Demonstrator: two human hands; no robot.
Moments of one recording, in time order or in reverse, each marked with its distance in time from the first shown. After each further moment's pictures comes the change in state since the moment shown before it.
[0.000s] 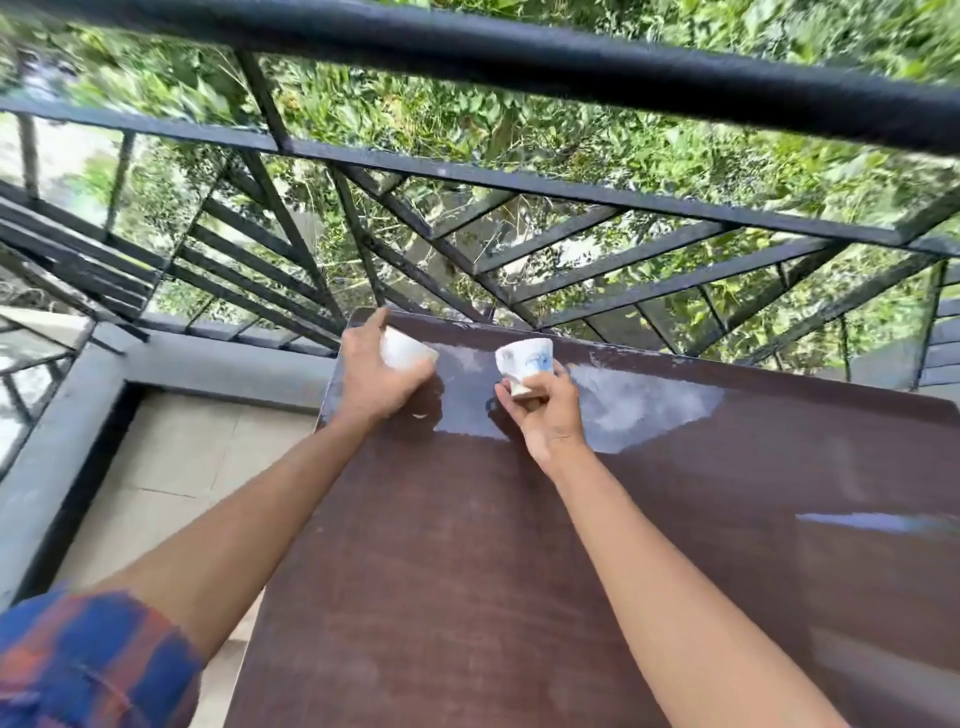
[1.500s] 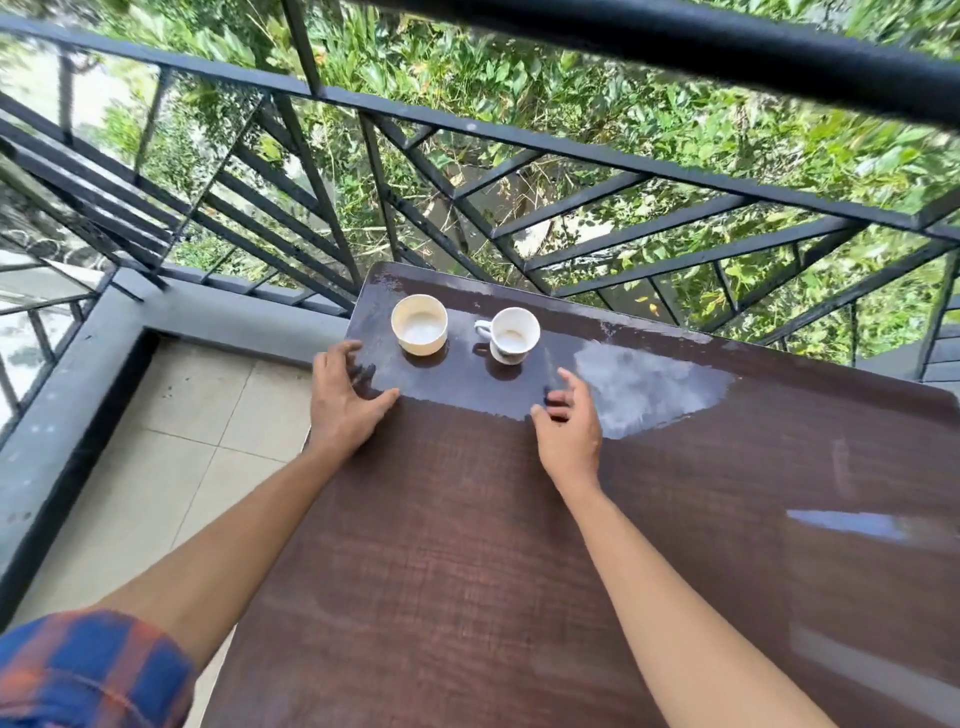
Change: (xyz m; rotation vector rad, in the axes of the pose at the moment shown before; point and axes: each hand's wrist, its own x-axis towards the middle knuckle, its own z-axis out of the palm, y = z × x) left_hand -0.076 -0.076 -0.023 0.058 0.140 0.027; right_hand -0.044 0.031 -0.076 -1.151 0.133 -0.482
